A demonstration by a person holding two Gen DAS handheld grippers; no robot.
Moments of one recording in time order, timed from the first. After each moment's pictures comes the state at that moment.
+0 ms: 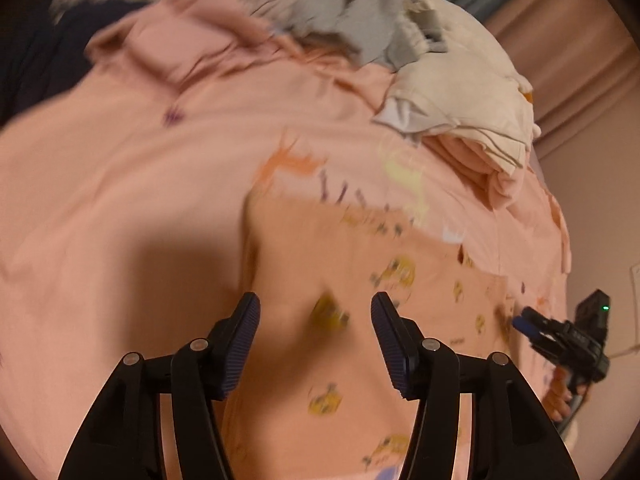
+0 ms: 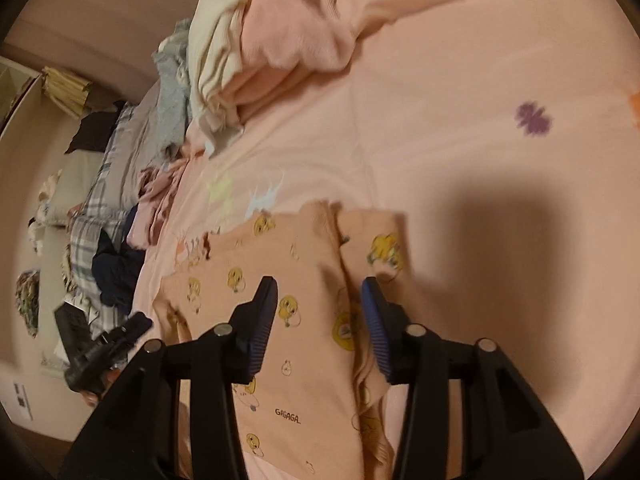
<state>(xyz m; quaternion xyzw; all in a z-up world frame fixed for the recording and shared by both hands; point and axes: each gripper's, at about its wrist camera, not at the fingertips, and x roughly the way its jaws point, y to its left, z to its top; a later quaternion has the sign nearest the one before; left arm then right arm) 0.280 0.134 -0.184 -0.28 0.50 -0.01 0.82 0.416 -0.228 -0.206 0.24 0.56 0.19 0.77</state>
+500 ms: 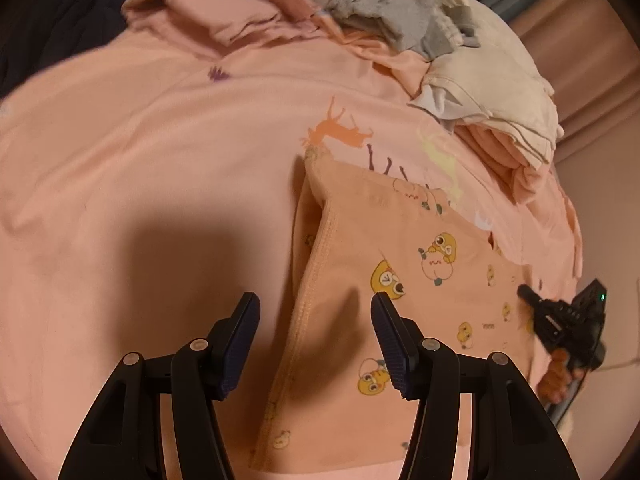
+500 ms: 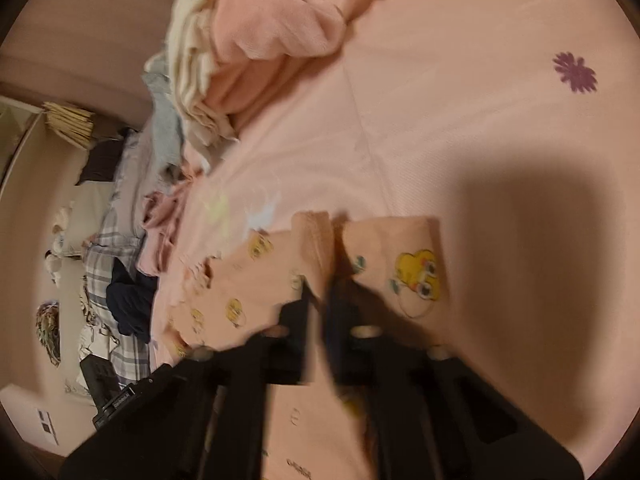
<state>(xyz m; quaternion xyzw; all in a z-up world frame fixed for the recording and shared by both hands) 0.266 0.148 -0.205 -0.30 0.52 0.01 0.80 0.422 -0.226 -0.227 0.29 0.52 0.17 0.79</state>
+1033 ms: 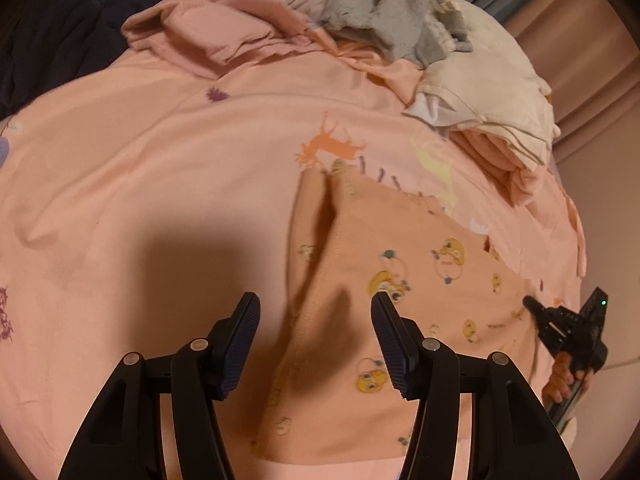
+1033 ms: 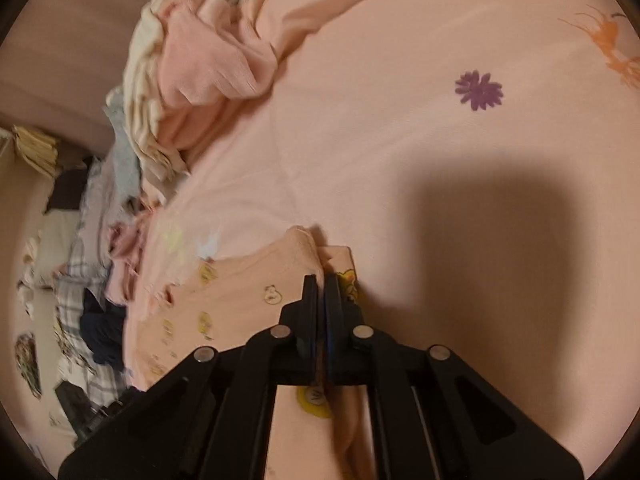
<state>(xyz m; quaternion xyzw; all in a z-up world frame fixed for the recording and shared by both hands) 0.263 0.139 -0.182 -0.27 0.50 0.02 0.82 0.414 -0.263 -0.209 0.27 0.52 0.08 0.80</state>
